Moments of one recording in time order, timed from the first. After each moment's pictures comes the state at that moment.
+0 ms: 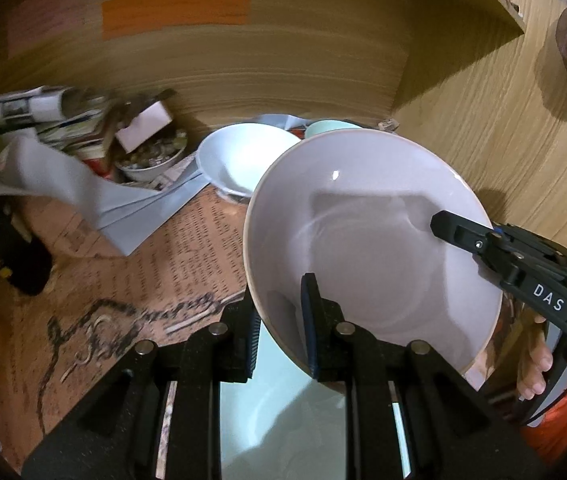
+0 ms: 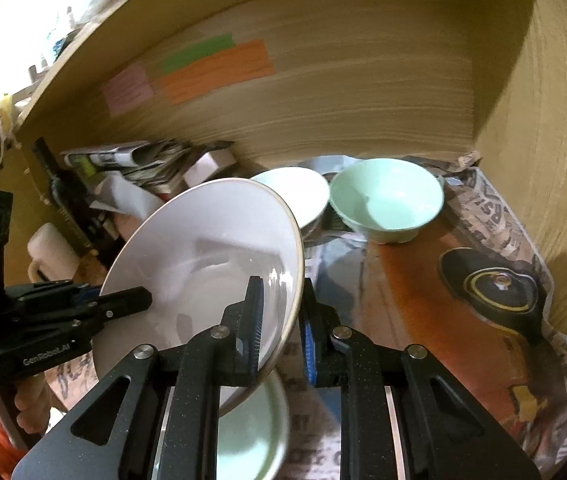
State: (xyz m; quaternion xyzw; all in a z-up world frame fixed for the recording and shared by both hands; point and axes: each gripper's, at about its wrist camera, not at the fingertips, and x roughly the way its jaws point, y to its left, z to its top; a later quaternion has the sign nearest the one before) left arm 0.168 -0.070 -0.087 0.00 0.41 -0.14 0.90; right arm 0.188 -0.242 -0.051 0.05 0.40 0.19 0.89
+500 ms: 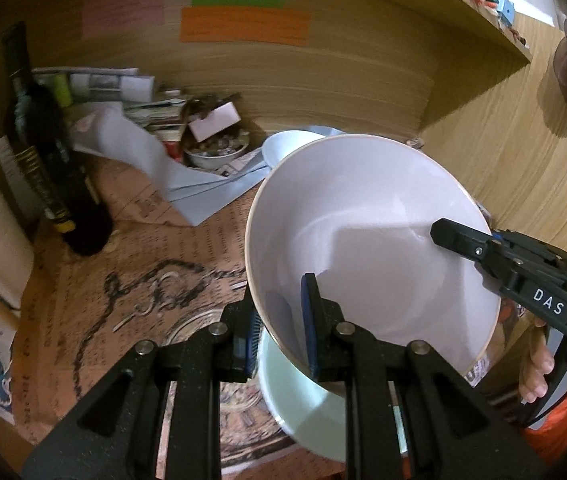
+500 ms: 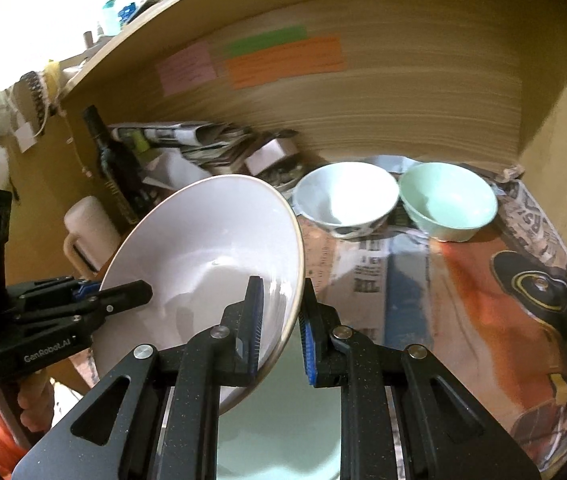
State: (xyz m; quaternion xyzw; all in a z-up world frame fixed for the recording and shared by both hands) left arm 0.107 0.001 -0.077 -0.03 0.38 -0.09 0.92; right arm 0.156 -0.187 -0.045 0.03 0.39 0.25 0.89
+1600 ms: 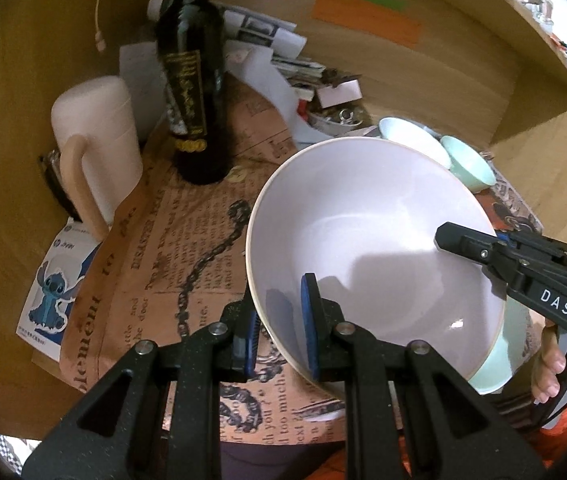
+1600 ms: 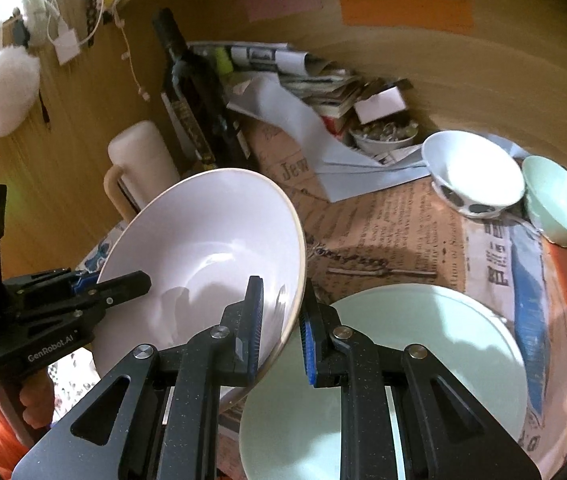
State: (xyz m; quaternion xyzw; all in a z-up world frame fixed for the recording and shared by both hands) left arm 0.056 0.104 -0.107 -0.08 0.40 0.01 0.91; right arm 0.146 -0.074 -0.082 -0.03 0.45 0.33 0.83
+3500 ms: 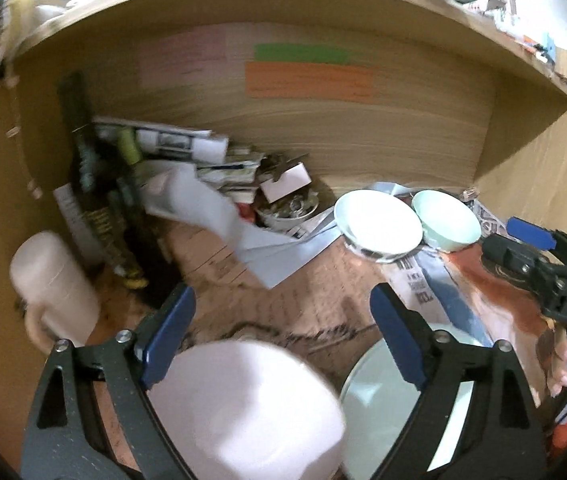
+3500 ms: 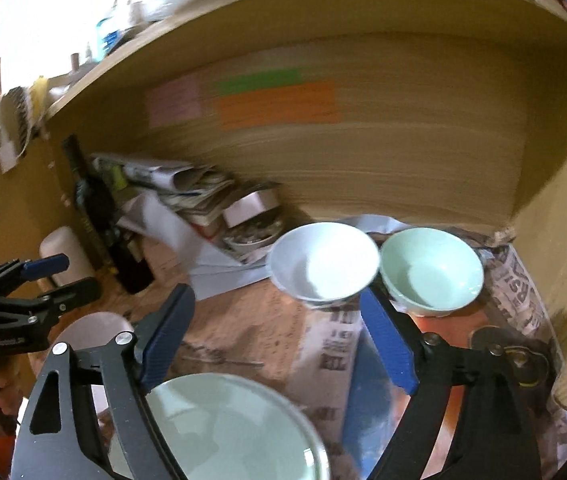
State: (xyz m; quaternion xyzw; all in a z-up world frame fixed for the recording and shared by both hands) left arm 0.140 0.022 -0.045 0.01 0.32 0.01 0.95; right arm 0.204 -0.198 -0.033 0.01 0.33 0.22 0.92
